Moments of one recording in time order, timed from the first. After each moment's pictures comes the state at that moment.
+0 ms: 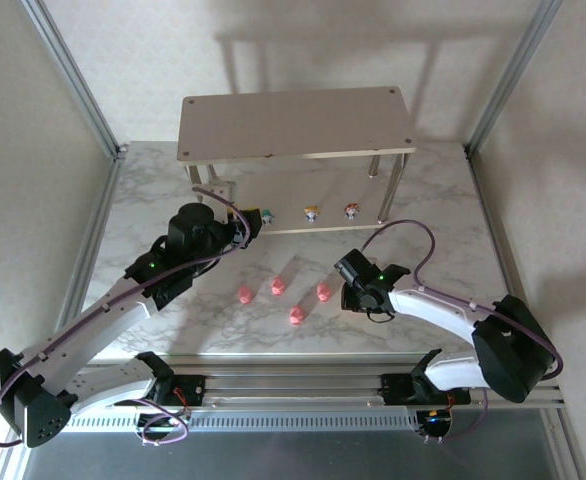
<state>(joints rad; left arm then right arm) -0.63 1.05 0.93 -0.20 -0.18 -0.40 0.75 1.33 0.68 -0.64 0.17 0.74</state>
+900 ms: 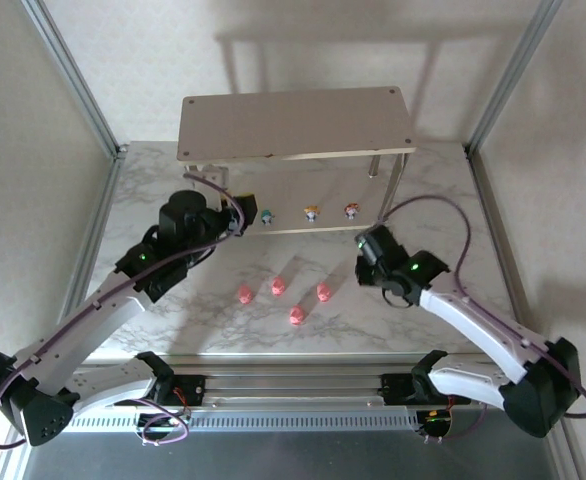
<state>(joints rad) -0.60 1.08 1.09 -0.28 -0.20 -0.38 0.68 1.10 0.97 -0.85 0.28 0.58</state>
